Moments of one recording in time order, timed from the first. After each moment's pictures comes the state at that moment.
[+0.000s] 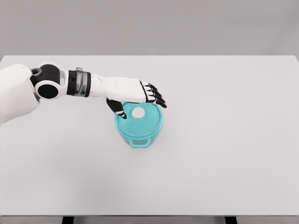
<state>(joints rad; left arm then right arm) -1.14 0.62 -1.31 -1.35 -0.16 -0.61 -0.38 0.00 0.00 0.13 0.11 0.06 -0.28 0.35</state>
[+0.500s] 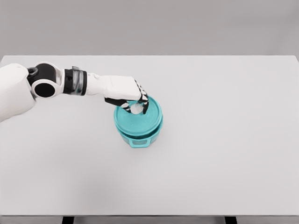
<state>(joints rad) -1.14 0.64 -1.32 -1.33 -0.15 -0.61 -0.38 0.00 0.00 0.13 0.11 0.06 -0.28 0.35</state>
